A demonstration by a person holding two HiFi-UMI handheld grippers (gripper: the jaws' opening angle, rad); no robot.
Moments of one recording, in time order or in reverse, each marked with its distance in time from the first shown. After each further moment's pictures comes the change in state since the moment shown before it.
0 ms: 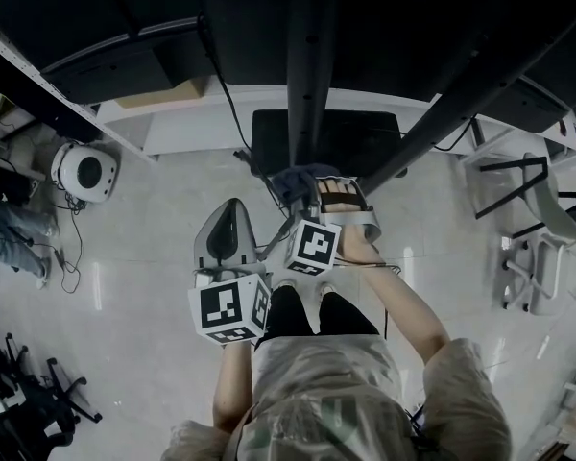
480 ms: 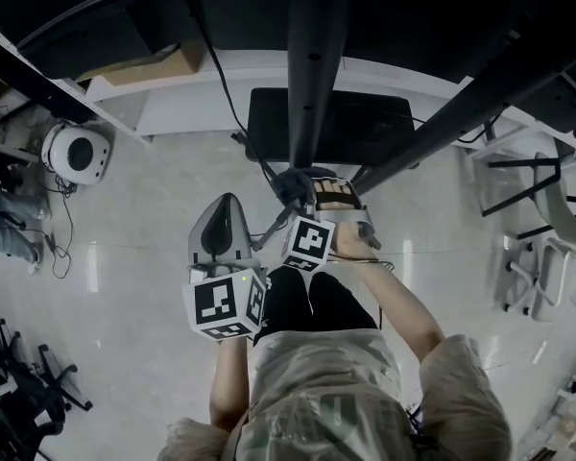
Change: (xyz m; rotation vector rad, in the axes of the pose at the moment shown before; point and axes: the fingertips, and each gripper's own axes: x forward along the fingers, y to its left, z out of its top) left arm 0.018 0.014 -0.070 -0.010 0.036 0.049; right arm 0.062 0.090 -0.027 -0.002 0.012 0.110
